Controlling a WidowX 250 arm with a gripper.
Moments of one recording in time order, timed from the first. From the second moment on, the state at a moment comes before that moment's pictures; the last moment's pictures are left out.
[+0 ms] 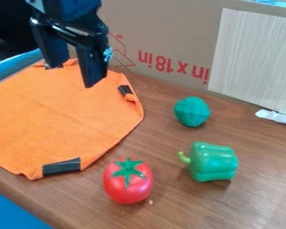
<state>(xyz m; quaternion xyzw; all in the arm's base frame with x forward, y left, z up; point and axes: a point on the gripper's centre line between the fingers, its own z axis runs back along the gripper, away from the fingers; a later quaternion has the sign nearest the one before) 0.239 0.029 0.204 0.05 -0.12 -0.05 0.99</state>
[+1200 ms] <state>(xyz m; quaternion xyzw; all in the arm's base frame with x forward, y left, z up) 0.241 -0.022 0.115 0.05 -0.07 -0.15 0.98</state>
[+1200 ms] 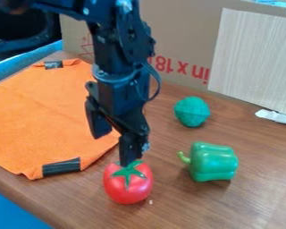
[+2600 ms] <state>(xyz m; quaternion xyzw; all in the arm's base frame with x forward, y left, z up) 0.239 -0.041 0.090 0.03 -0.05 -0.19 0.98</state>
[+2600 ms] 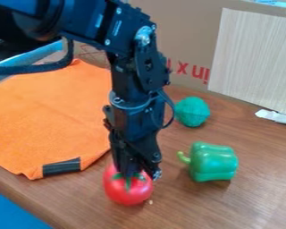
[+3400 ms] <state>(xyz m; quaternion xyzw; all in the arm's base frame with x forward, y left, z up) 0.239 -0.039 0.094 0.02 -0.04 -0.17 0.98</state>
